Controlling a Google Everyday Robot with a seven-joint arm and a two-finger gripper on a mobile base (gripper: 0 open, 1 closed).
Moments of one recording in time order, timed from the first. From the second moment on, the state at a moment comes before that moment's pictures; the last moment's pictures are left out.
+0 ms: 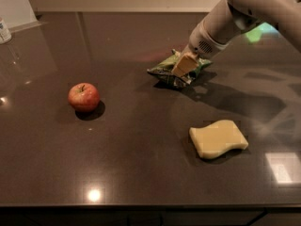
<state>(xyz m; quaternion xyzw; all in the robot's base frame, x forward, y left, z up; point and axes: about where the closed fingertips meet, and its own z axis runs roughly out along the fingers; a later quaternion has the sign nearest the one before) 0.626 -0.103 0.884 -0.52 0.81 0.08 0.27</state>
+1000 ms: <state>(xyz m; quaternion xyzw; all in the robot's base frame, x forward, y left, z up) 0.573 -0.031 0.922 -0.65 0.69 0.15 0.28</state>
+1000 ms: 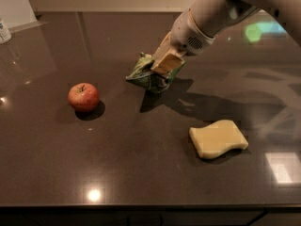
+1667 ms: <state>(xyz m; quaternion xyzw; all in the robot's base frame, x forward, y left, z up) 0.516 0.014 0.923 -0.74 0.58 0.18 0.29</state>
